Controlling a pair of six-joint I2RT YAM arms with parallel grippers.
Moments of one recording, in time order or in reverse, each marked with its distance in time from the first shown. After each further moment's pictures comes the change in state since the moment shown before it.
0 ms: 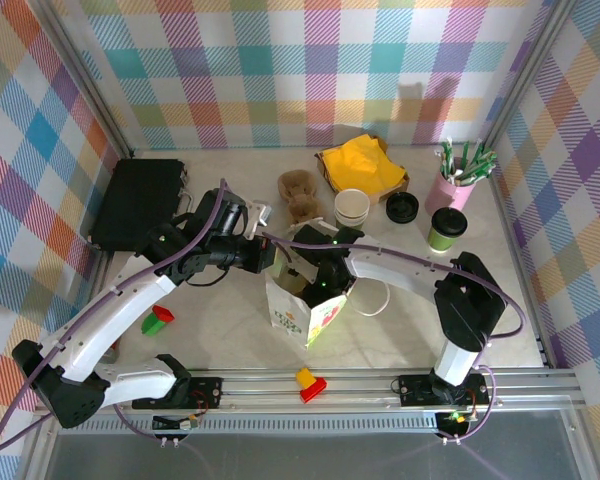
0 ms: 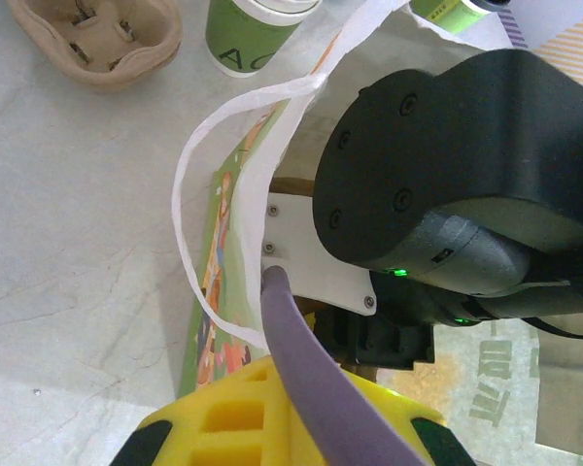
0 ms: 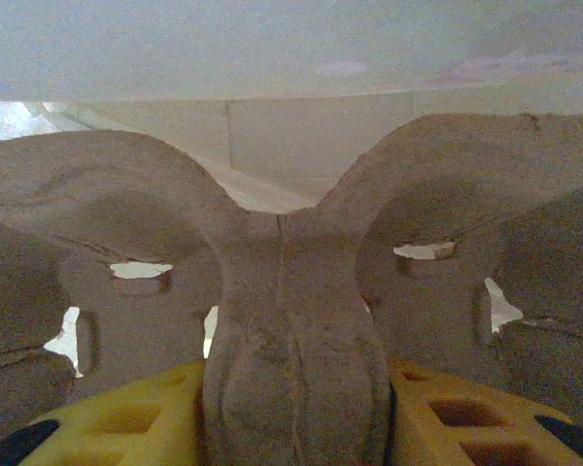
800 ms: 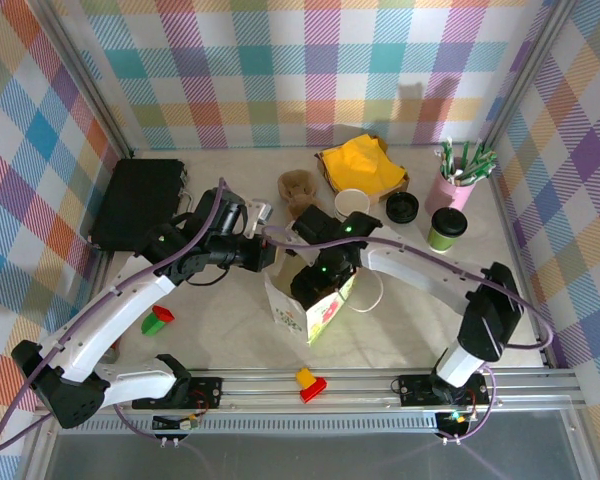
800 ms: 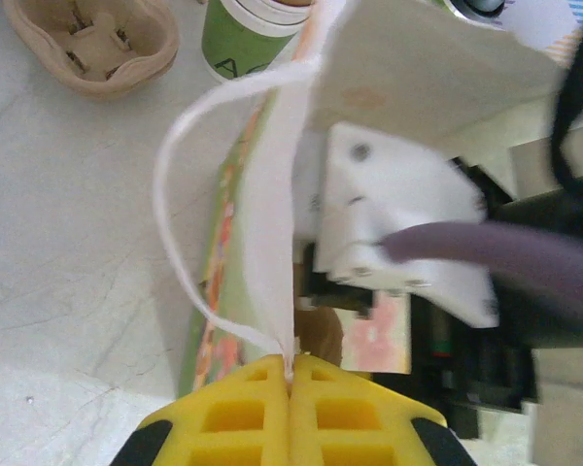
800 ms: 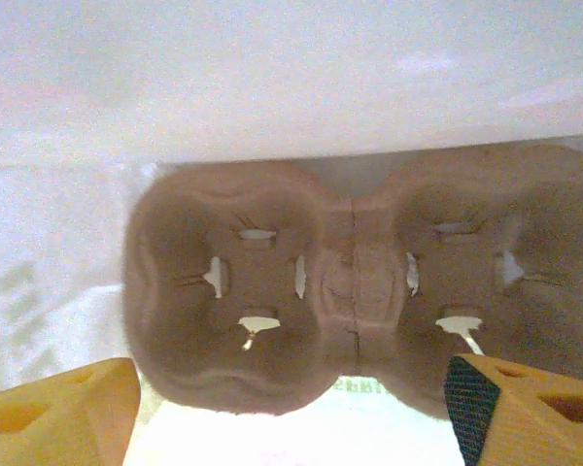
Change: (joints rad) left arm 0.000 -0.002 0.000 0.012 0.003 -0.011; right arm 0.006 -0.107 0.182 -0.117 -0.004 0.091
